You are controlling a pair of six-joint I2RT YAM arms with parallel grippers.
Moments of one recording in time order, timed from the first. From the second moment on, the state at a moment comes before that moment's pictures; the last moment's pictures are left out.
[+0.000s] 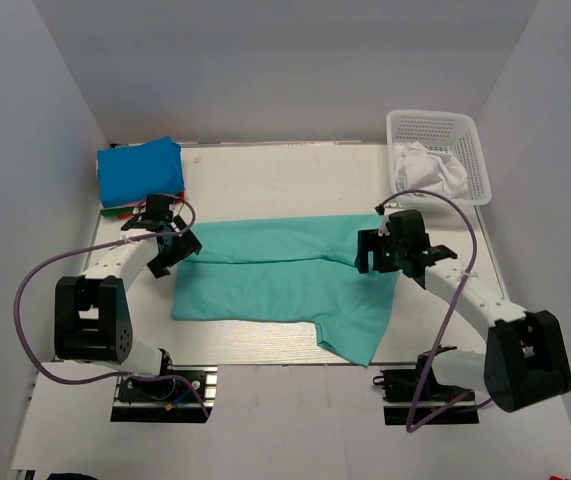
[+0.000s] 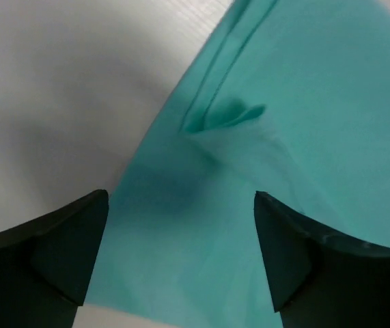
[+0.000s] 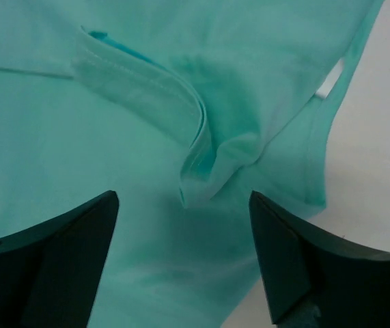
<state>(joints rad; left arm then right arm) -0.05 1.48 0.91 -0.51 -0.12 -0.63 0.34 1.27 0.70 -0.26 -0.07 0.15</state>
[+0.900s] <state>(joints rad) -0.05 1.81 1.23 -0.56 0.10 -0.63 0.40 1.58 0.96 -0.47 -0.42 0.14</state>
